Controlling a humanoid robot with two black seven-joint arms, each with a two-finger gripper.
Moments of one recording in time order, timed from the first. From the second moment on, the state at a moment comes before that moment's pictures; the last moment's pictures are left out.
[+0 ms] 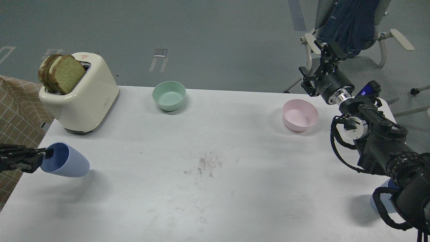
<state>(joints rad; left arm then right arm) -0.77 1.49 -0.07 -1.50 1.56 -0.03 -0.49 1.01 -0.04 0.45 0.10 -0.19 0.49 0.49</state>
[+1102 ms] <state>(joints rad) -1.30 0.56 -0.07 -1.46 1.92 -0.49 -0.42 1.26 -0.05 0.44 0.10 -0.19 0.49 0.49</state>
